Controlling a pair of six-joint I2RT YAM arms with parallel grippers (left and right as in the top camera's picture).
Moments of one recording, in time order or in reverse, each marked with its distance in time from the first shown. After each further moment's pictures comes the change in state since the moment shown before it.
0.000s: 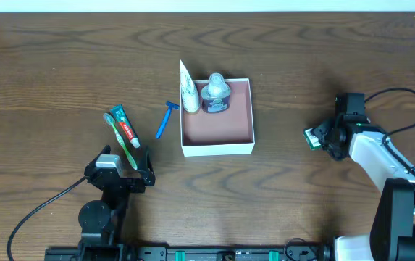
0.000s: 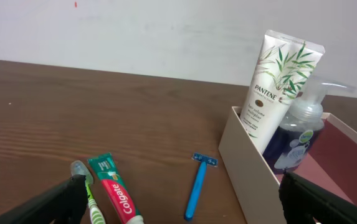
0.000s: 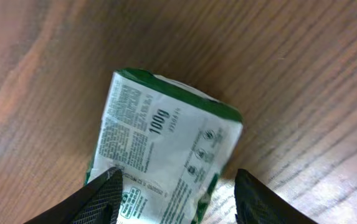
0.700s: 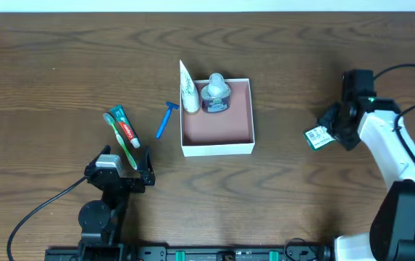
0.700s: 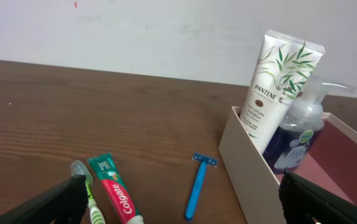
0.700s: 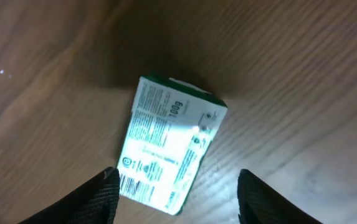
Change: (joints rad) left arm 0.000 0.000 0.000 0.000 0.000 0.000; right arm 0.000 0.015 0.249 -0.341 0.027 -0.084
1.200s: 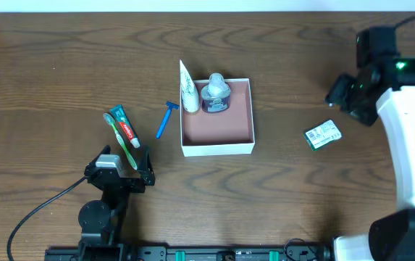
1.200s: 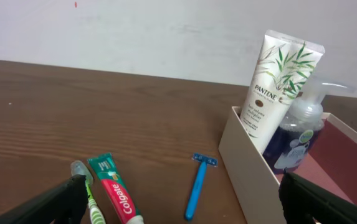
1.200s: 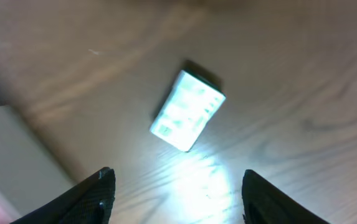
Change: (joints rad) left arm 0.000 0.000 0.000 0.000 0.000 0.000; right arm 0.037 -0.006 0.432 -0.451 0.008 -0.156
